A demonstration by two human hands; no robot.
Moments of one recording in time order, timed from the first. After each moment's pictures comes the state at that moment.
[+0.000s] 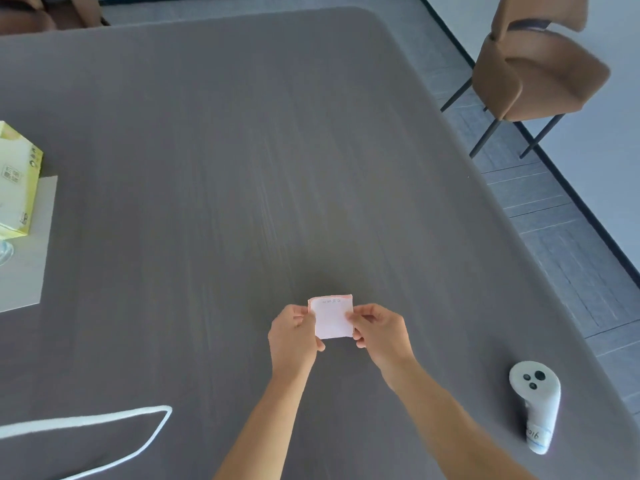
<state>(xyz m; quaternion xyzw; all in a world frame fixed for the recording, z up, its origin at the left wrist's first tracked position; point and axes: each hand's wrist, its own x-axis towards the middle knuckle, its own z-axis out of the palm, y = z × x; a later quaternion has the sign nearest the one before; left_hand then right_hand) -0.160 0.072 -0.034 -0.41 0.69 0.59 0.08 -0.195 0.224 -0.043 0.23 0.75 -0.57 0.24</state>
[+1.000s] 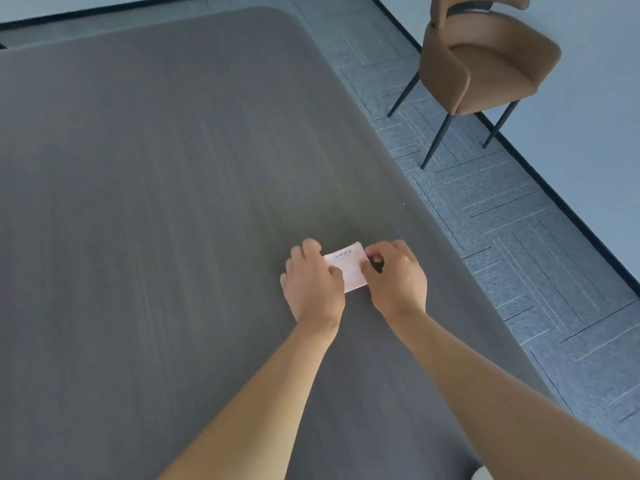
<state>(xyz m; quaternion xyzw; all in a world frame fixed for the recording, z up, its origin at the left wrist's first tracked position) -0.425 0.243 -0.062 -0.21 0.93 0.30 -0.02 -0.441 0.371 -0.069 0.09 0.95 -0.29 0.01</state>
